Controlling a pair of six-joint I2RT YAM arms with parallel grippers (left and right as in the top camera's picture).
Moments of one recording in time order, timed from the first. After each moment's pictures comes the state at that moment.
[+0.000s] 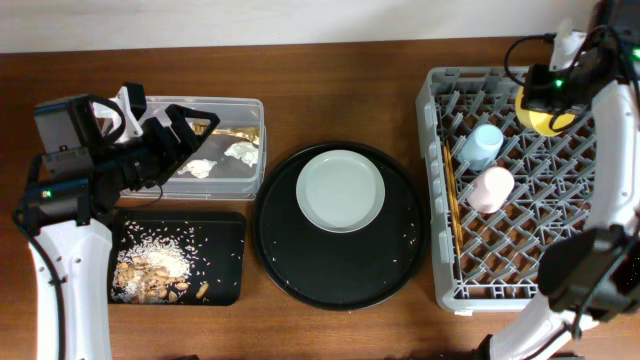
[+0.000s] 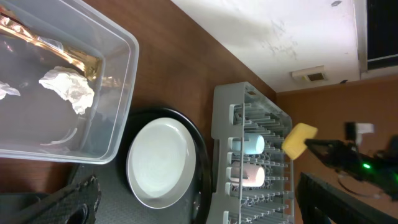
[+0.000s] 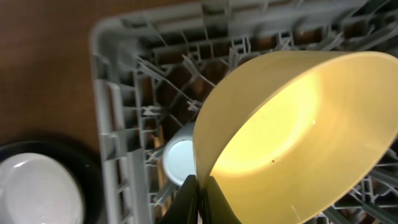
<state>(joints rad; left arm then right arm) 0.20 1.34 1.32 -0.77 0.75 -0.52 -0.28 1.94 2.01 -1.20 -0.18 -0.07</state>
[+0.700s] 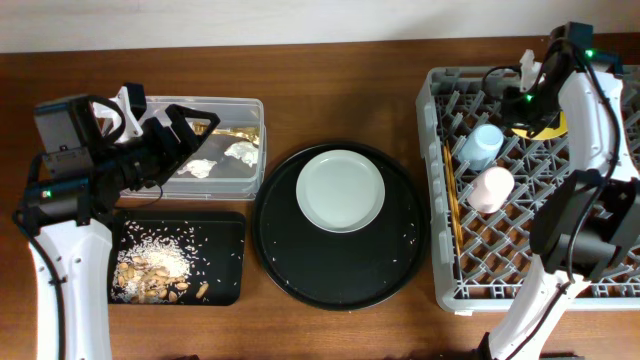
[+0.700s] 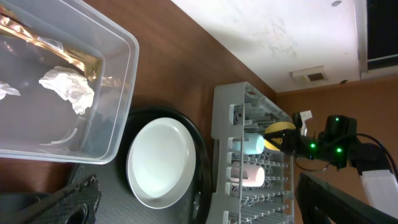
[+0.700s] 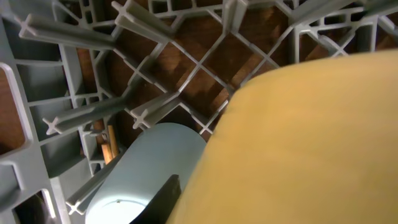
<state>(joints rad) 0.20 1.34 1.32 -0.77 0.75 -0.52 -0.28 2.18 2.00 -1.17 -0.14 -0.11</state>
